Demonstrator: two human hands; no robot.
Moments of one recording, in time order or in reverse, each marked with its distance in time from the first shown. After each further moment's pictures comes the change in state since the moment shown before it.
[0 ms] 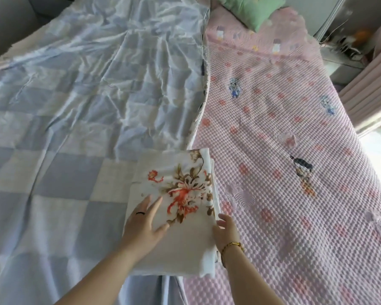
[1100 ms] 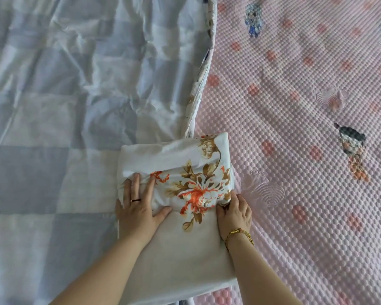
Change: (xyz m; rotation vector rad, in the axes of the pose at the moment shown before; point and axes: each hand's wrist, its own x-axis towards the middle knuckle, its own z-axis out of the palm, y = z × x) left_hand 0.119 -0.041 0.059 0.195 0.071 -0.137; right_hand 0.129 0.015 0.033 -0.536 0.039 -0.024
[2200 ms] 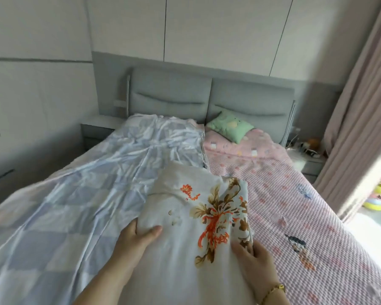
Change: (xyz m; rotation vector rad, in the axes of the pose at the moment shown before) left_hand -0.246 -0.002 -0.276 -1.228 0.276 0.210; right_hand -0.342 -0.053 -0.134 0.774 0.211 -0.539
